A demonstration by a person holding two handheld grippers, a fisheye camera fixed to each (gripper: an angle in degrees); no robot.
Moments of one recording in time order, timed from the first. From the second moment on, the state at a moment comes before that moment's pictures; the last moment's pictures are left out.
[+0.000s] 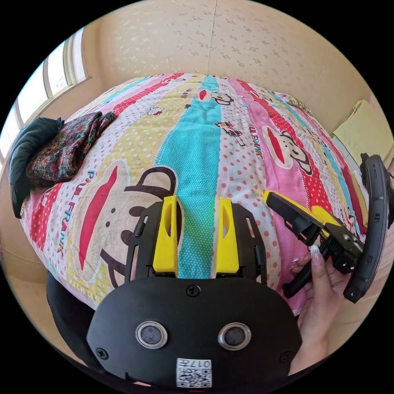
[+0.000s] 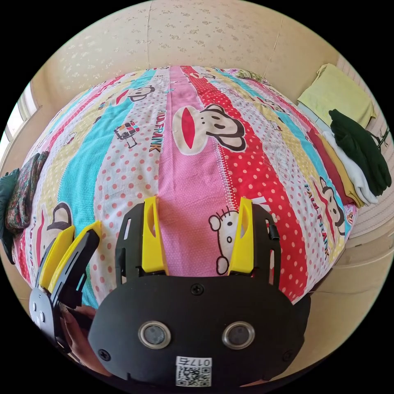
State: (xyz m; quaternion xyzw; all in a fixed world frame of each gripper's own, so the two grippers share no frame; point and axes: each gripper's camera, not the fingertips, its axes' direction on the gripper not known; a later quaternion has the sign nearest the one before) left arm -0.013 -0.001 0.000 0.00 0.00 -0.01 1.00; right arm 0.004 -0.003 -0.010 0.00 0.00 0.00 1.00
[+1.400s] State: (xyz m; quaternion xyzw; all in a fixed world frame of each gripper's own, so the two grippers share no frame) left arm -0.037 -0.010 0.005 -0.01 0.01 -0.05 1.00; right arm 0.003 -0.006 -0.010 -0.01 0.00 0.00 1.00
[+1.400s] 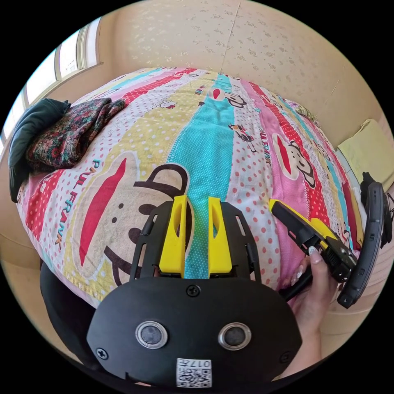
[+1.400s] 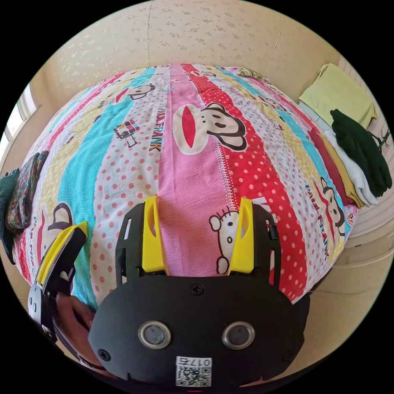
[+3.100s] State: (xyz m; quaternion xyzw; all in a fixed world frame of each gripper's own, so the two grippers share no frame) left arm 0.007 -0.014 0.007 -0.01 -0.02 -0.03 1.00; right arm 0.016 -0.015 0.001 -0.02 -0.02 0.01 1.00
